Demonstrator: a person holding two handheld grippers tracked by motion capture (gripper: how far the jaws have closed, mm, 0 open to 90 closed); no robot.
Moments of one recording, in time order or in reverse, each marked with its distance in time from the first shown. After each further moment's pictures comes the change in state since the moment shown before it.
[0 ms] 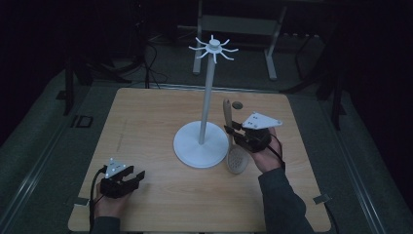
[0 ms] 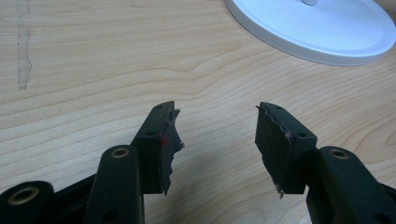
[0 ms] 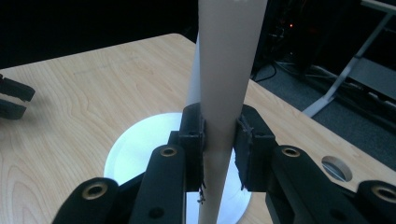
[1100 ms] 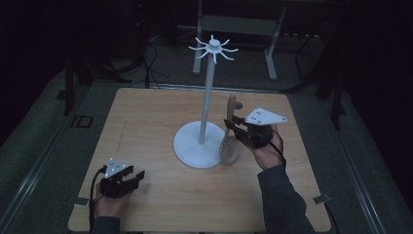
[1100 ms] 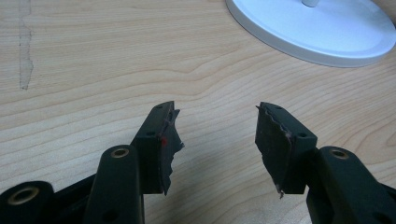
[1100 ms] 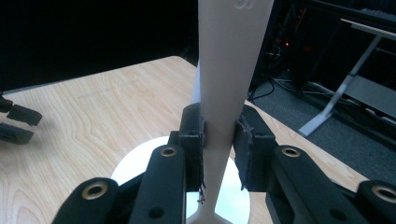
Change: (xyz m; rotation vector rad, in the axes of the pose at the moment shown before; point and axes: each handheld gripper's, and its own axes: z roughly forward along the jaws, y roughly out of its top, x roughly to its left) left arm 0.001 0.000 -0.001 -0.007 0.002 -0.007; right arm -0.002 0.017 -0.008 -0.073 0.000 0.008
